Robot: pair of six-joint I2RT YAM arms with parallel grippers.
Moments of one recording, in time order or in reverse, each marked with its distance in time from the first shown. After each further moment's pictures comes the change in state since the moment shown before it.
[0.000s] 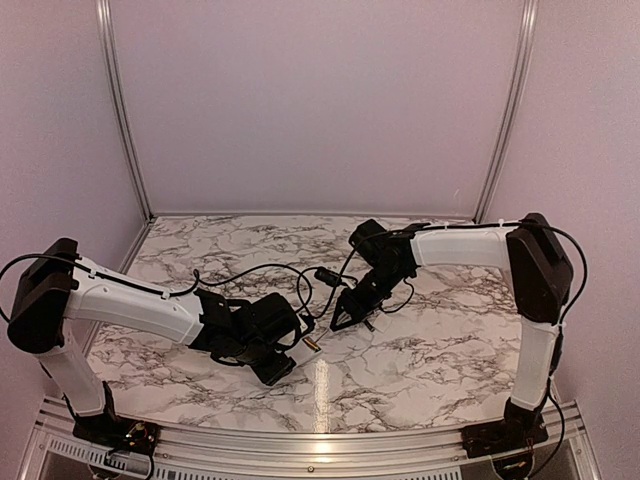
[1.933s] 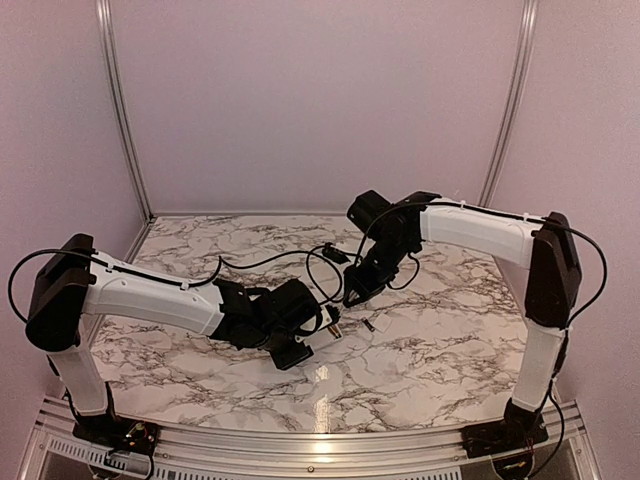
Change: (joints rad) left arm 0.001 0.098 0.163 0.010 -0.087 0.262; right arm 0.018 -0.056 0.210 -0.270 0.298 0.043
